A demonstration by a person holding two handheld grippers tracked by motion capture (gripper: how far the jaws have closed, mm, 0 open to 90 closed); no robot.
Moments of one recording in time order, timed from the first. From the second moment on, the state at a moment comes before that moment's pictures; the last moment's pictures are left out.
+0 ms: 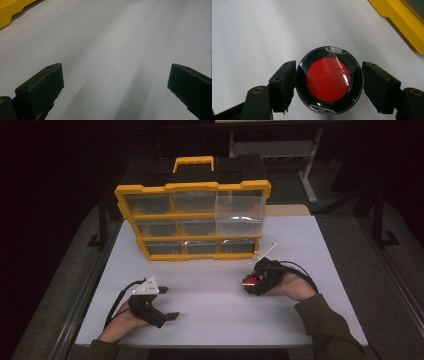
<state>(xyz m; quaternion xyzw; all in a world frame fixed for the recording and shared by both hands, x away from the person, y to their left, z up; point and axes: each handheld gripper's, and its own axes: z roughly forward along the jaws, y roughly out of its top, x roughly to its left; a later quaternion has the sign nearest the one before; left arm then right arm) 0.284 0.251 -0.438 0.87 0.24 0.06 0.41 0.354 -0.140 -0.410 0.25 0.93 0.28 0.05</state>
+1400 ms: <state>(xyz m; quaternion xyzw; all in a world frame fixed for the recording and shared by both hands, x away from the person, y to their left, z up) 0.284 0.251 -0.438 0.87 0.24 0.06 0.41 0.357 -0.192 -0.368 0.29 0.92 0.27 0.03</state>
